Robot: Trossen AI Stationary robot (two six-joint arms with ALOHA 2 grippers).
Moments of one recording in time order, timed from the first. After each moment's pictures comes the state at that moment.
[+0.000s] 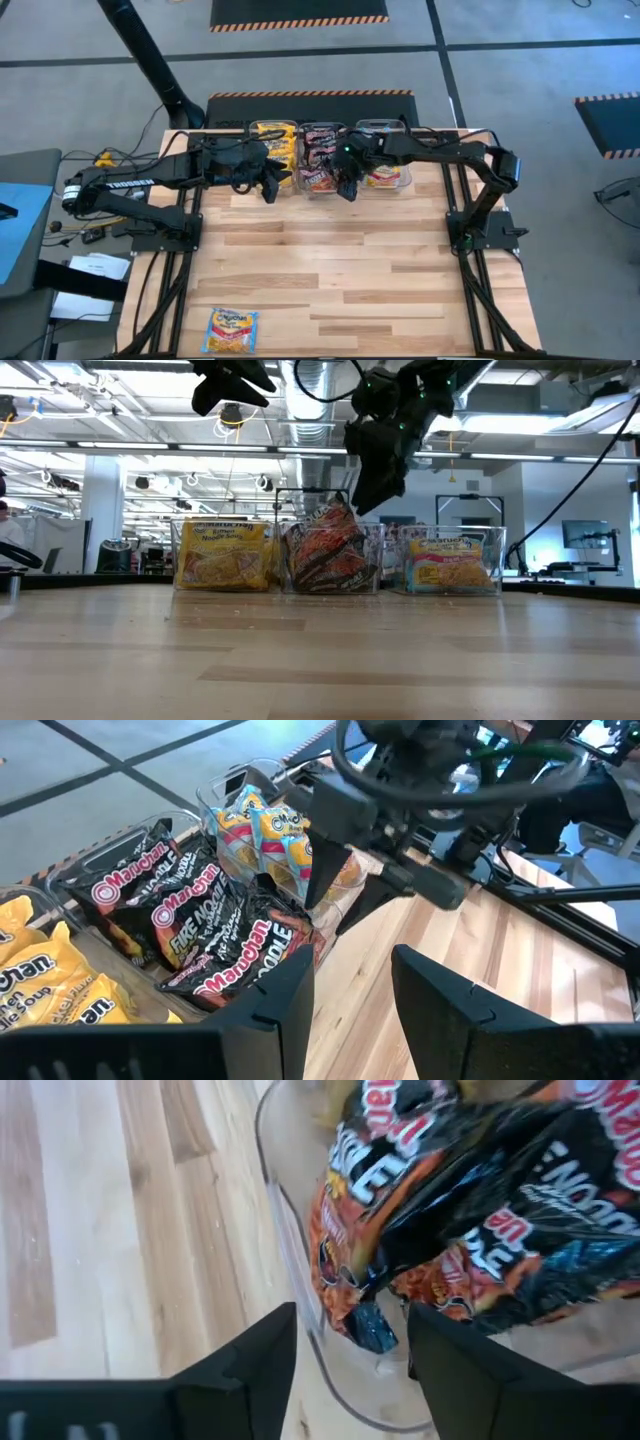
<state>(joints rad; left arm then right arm) 0.16 1.10 1.05 -0.33 -0.23 -0.40 -0.35 1.71 1.32 -0.58 -0.18 0.03</state>
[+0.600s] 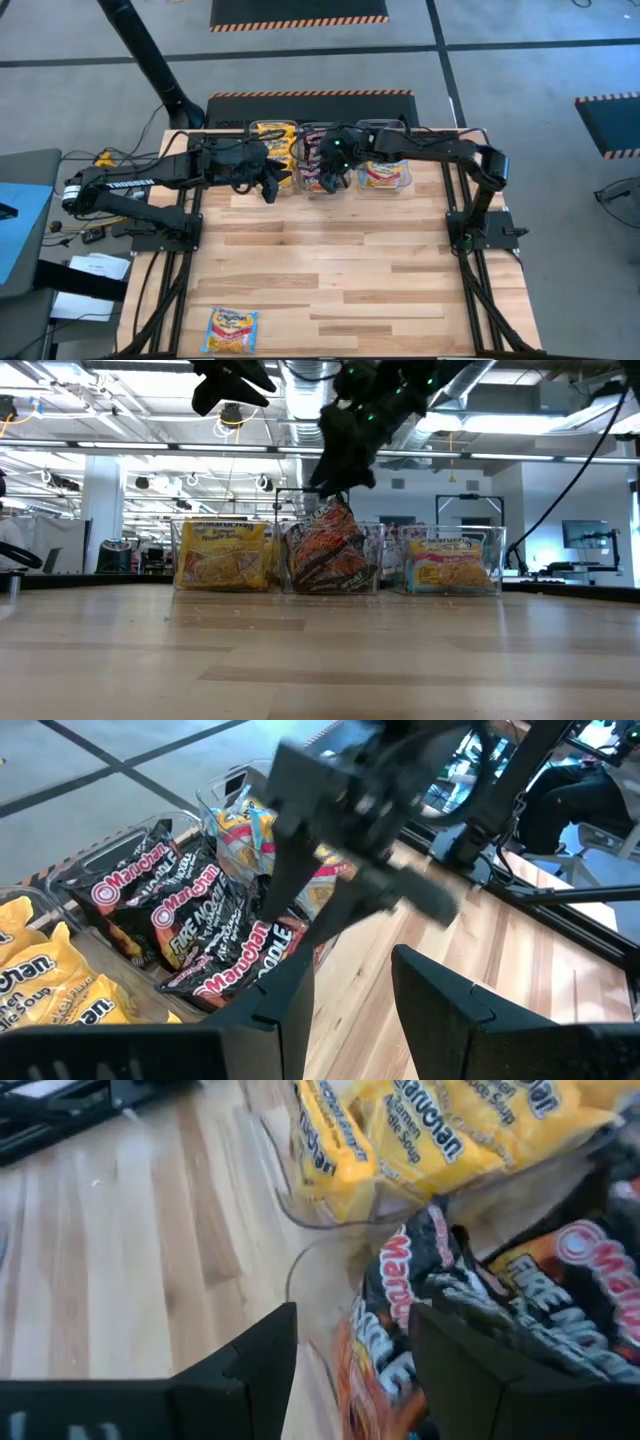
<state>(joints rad) 0.16 1.10 1.05 -0.33 -0.23 -0.40 -0.34 1.80 1.46 -0.43 -0.18 0.14</state>
